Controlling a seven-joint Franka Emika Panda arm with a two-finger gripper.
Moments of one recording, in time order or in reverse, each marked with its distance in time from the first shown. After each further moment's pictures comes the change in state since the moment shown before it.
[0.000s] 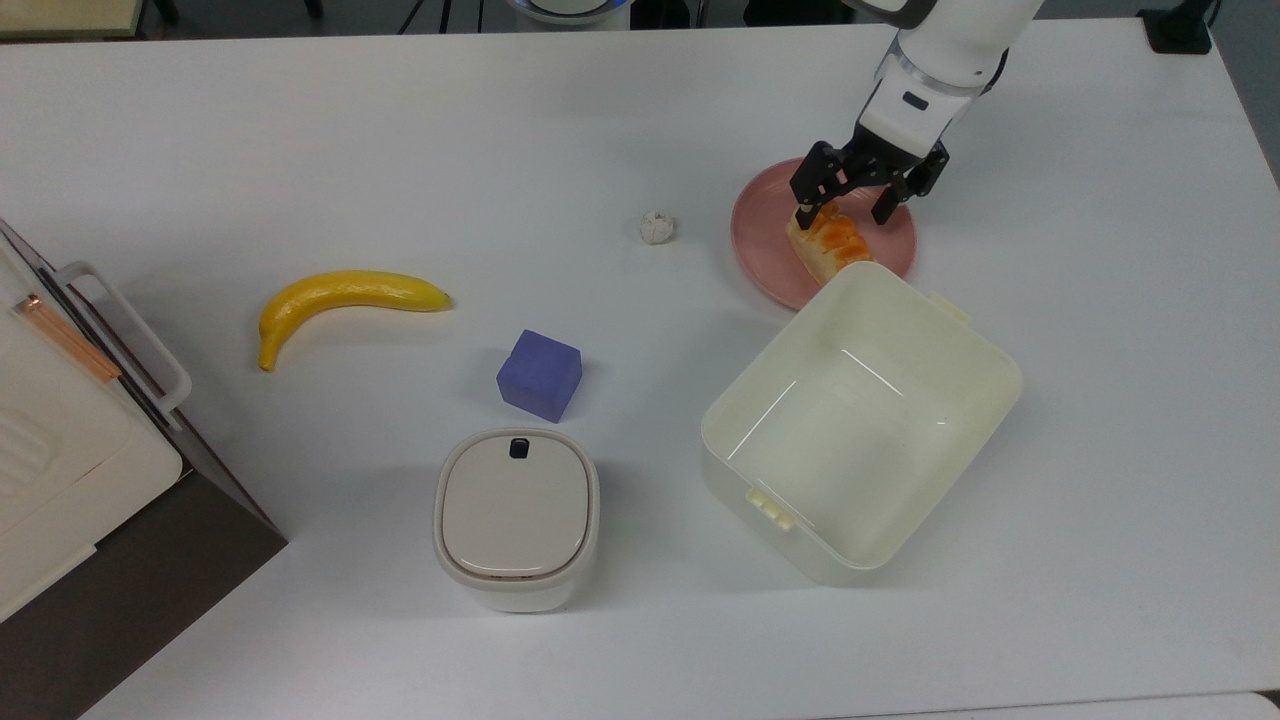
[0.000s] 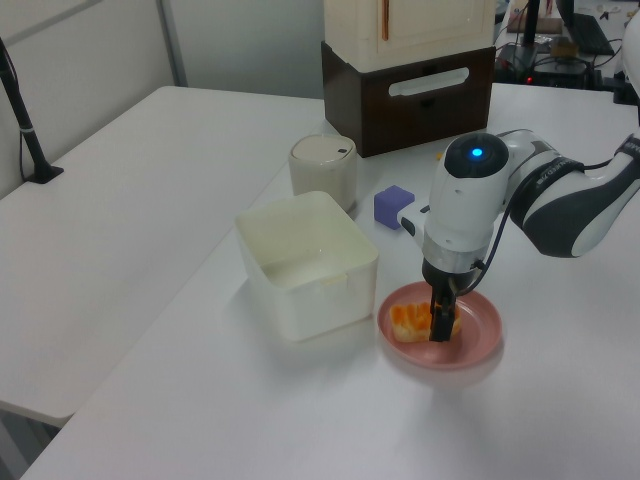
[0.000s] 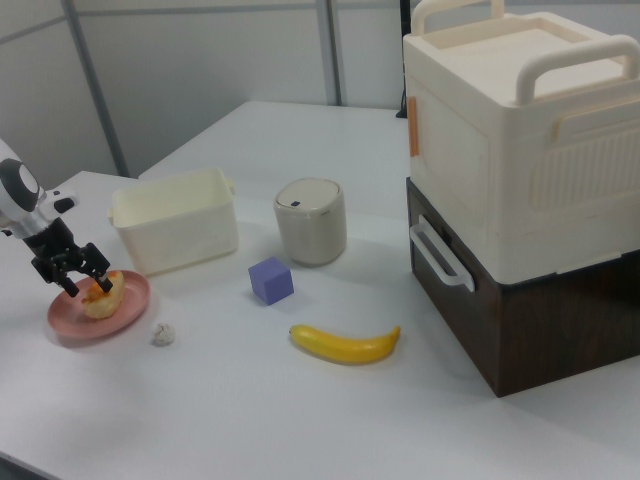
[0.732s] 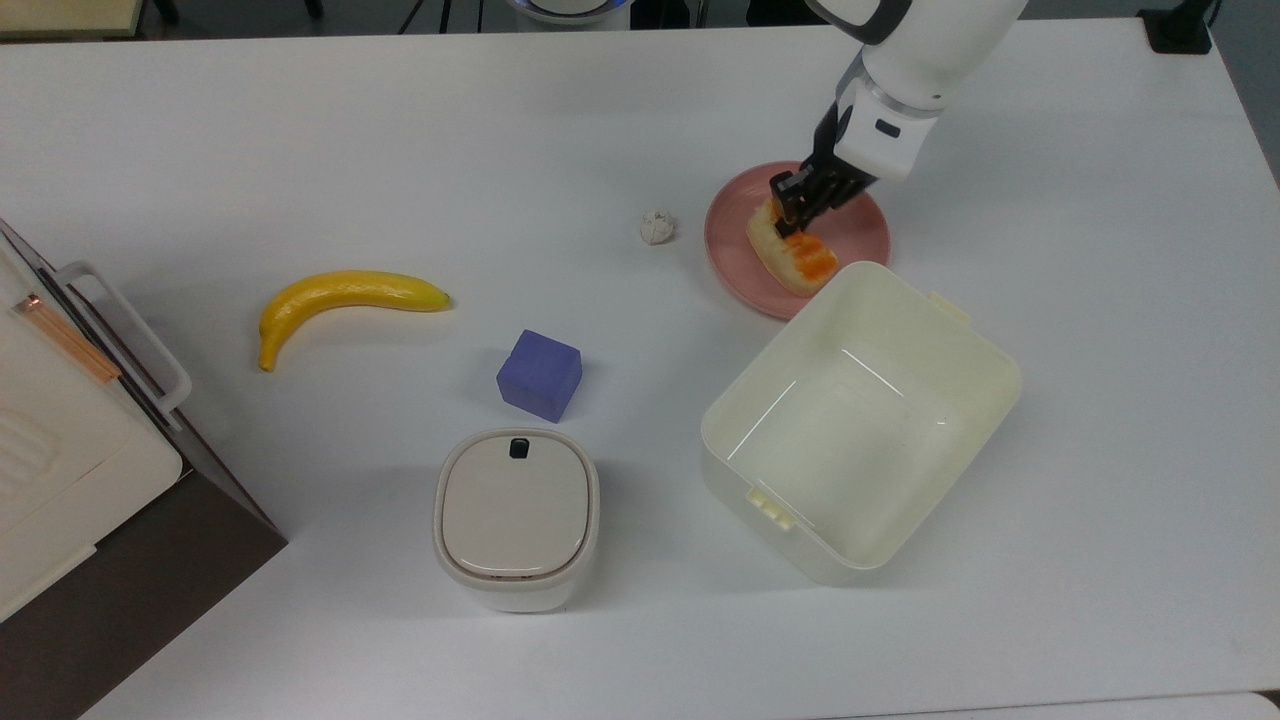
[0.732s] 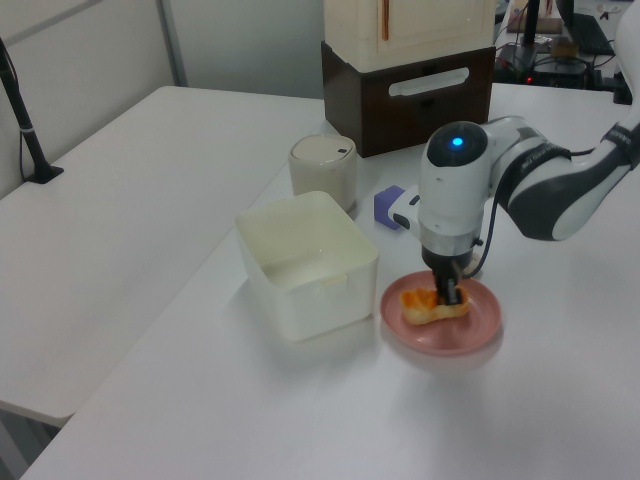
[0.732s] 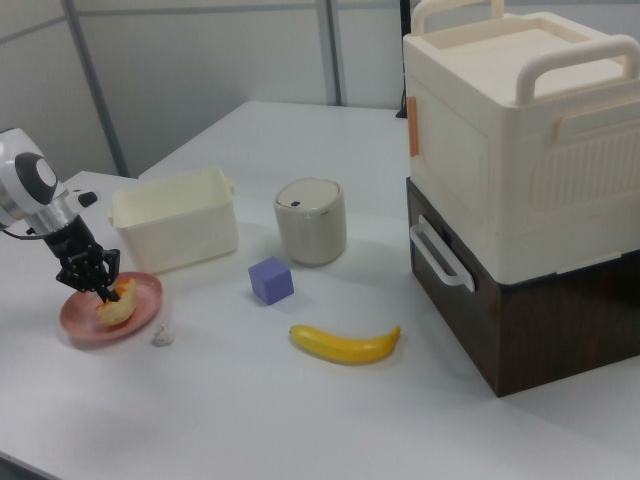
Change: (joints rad) arm -0.055 -0.006 -0.002 0.016 0.025 -0.124 -0.334
